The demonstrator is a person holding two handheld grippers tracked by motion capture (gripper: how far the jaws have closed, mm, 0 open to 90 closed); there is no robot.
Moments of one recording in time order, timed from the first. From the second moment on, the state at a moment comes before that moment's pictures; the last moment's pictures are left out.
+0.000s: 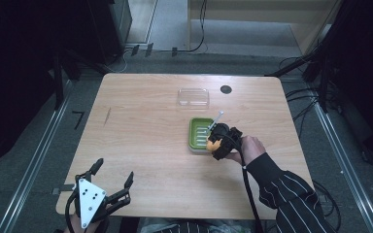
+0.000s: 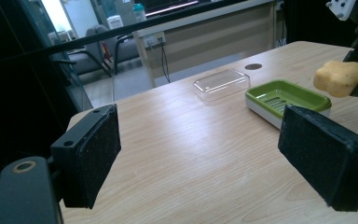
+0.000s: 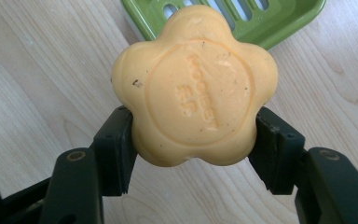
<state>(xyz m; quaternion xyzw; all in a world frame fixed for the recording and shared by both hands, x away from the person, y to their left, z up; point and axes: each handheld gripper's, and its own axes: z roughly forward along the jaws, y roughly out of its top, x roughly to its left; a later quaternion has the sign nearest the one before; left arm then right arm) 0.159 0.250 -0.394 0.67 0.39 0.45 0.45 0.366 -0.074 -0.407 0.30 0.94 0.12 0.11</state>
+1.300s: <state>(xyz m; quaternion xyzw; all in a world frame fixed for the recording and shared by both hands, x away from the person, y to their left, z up) 0.157 0.251 -0.394 0.67 0.39 0.45 0.45 0.404 -0.049 -0.409 0.29 0.94 0.12 0.10</state>
